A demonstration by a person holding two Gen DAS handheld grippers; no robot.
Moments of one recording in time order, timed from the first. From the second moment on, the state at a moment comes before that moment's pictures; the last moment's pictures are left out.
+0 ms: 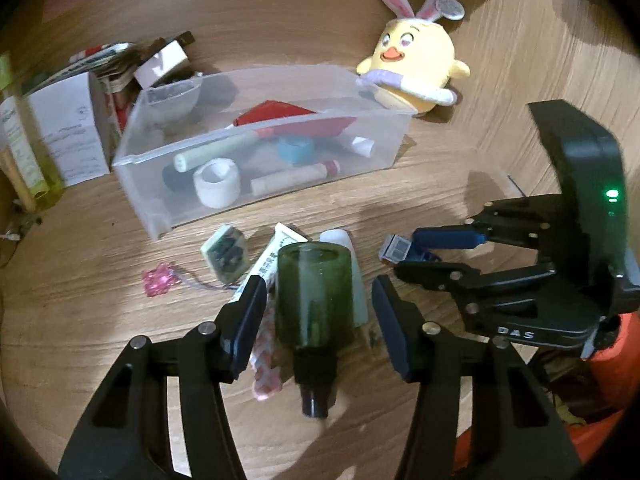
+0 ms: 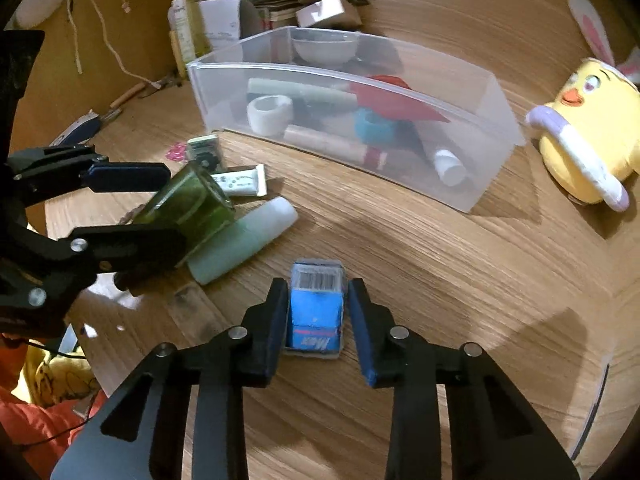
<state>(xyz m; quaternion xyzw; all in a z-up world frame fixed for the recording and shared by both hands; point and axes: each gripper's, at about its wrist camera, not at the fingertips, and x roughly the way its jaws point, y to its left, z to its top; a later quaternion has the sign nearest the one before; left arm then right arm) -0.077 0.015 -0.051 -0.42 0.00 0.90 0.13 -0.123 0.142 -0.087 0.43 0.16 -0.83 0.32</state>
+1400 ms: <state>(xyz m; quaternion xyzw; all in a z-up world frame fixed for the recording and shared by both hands) -0.115 -0.020 0.070 -0.27 -0.05 0.96 0.08 -0.156 0.168 0.040 0.28 0.02 -0.92 0.28</state>
